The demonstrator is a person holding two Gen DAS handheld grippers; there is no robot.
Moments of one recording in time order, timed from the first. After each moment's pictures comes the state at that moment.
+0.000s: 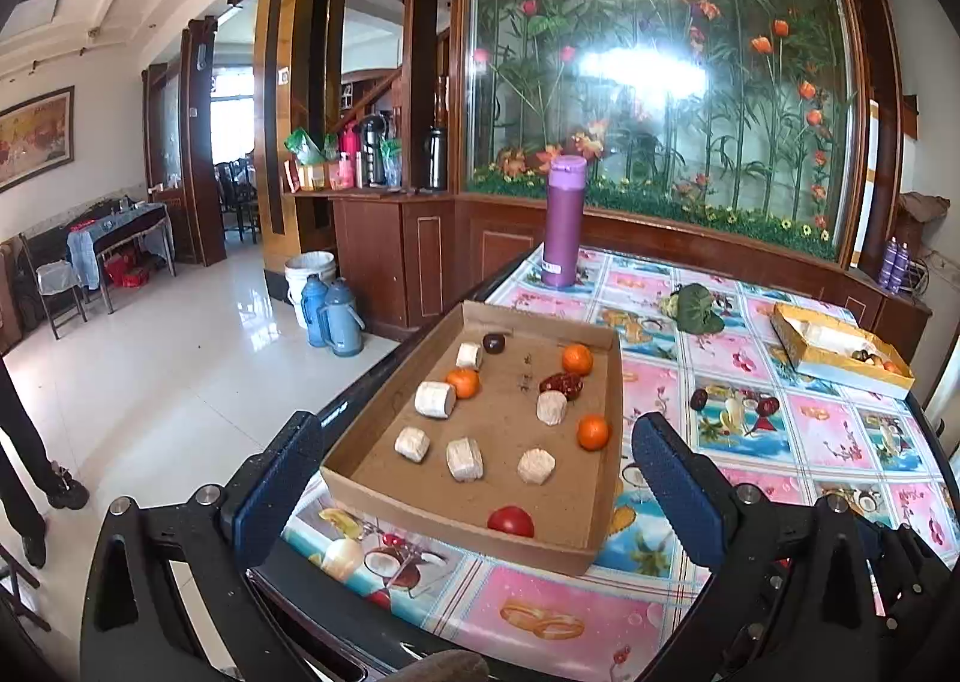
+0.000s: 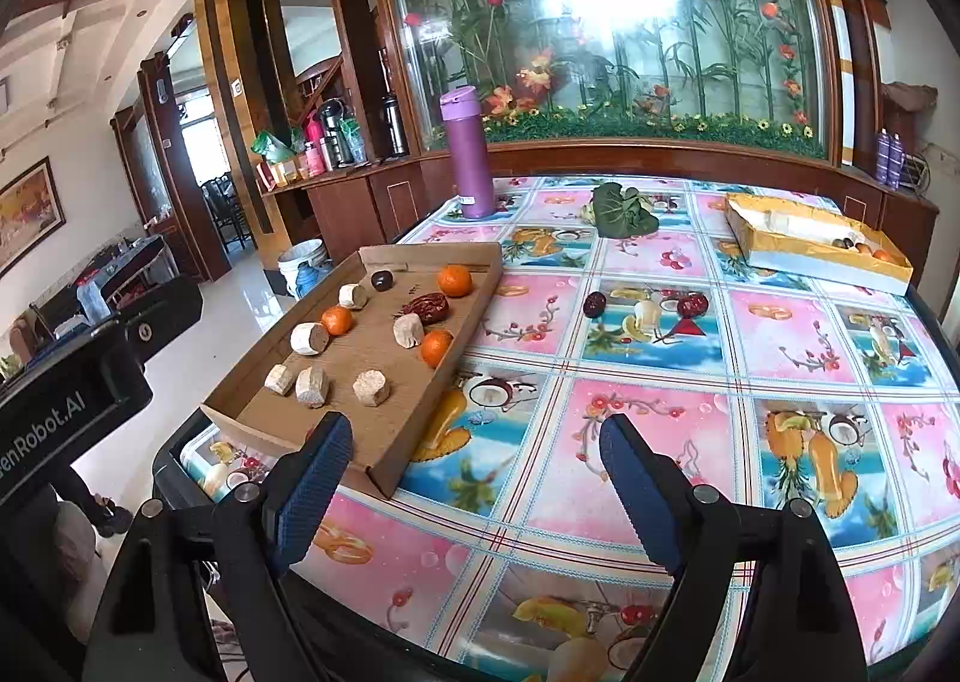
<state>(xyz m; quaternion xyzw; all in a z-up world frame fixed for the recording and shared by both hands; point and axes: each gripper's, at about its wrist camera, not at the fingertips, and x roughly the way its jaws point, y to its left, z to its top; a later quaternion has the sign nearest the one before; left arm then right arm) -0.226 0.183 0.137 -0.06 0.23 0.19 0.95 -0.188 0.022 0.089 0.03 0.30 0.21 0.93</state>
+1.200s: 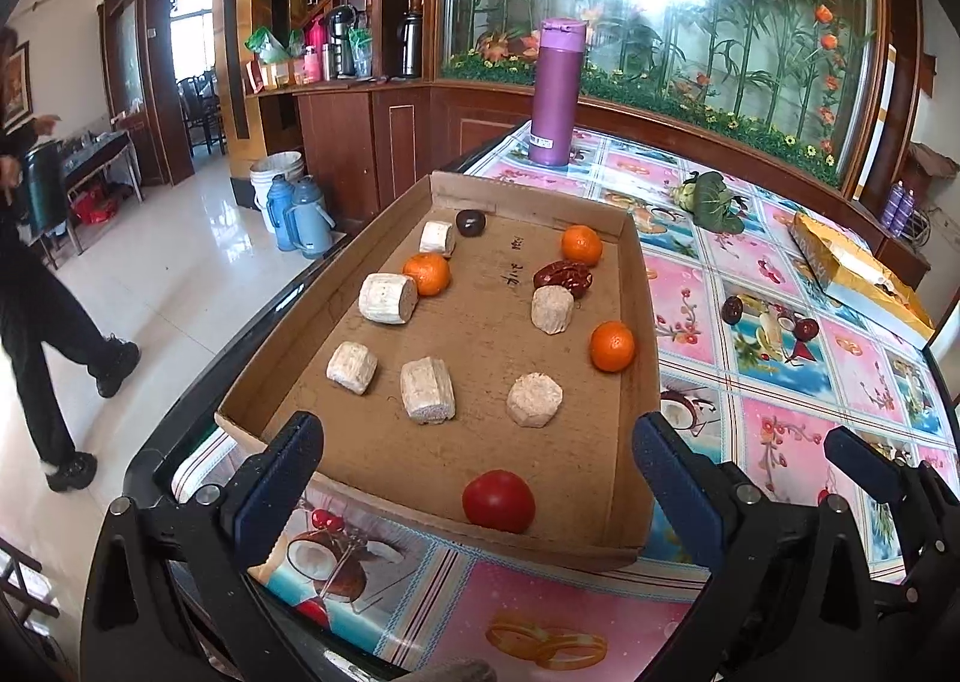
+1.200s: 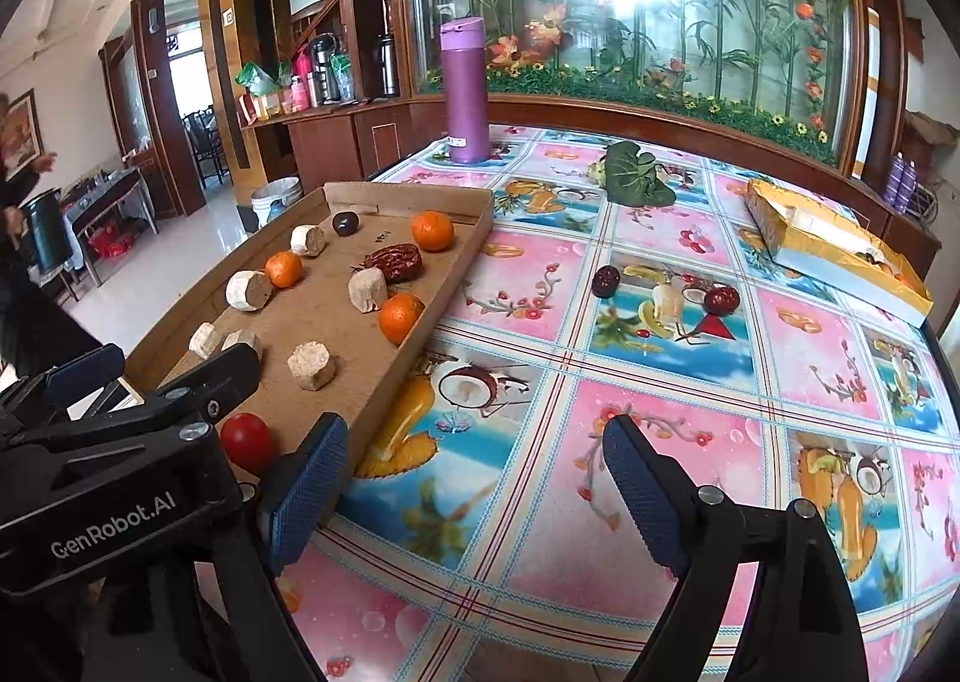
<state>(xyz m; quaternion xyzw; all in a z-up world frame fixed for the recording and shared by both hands) -0.152 0.210 0.066 -0.09 0.35 0.16 0.92 -0.131 0.060 0.054 -0.05 0.35 0.19 0.92</state>
